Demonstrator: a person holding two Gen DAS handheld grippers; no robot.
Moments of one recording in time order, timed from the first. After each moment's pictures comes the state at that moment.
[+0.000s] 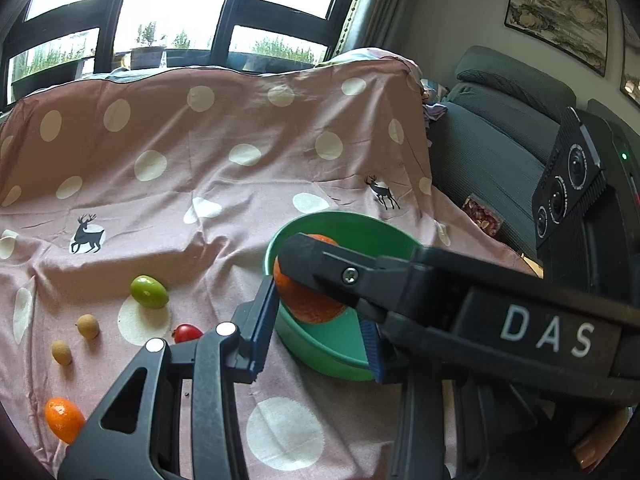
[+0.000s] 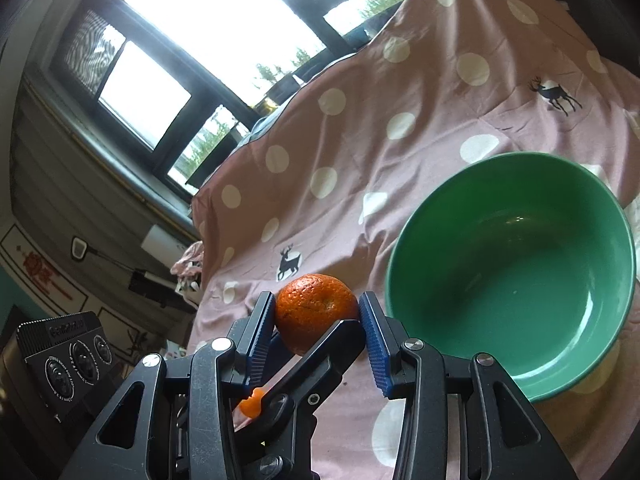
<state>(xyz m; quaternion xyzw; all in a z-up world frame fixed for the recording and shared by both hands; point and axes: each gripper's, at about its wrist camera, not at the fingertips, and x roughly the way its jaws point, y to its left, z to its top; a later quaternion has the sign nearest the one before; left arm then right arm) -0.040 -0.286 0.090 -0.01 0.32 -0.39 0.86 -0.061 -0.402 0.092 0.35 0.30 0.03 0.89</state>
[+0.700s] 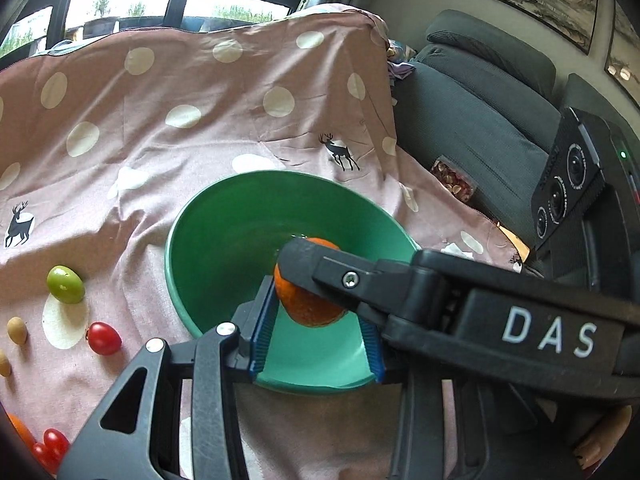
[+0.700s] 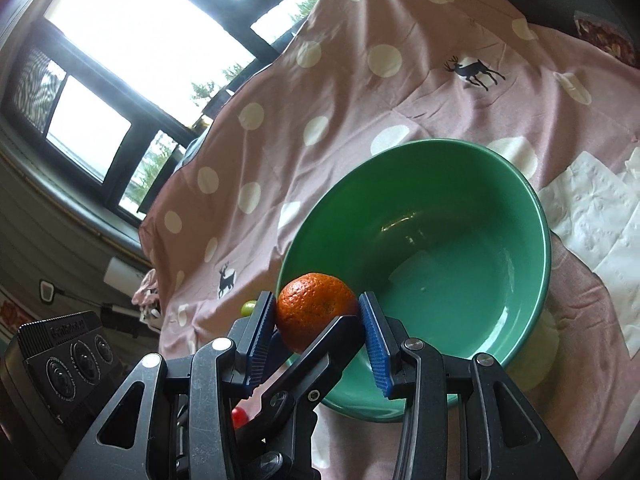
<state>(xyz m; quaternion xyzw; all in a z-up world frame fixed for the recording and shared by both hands) -0.032 -0.347 0.060 0.01 0.37 -0.45 0.81 -0.078 -0.459 0.062 0.39 0.33 -0.06 0.86</state>
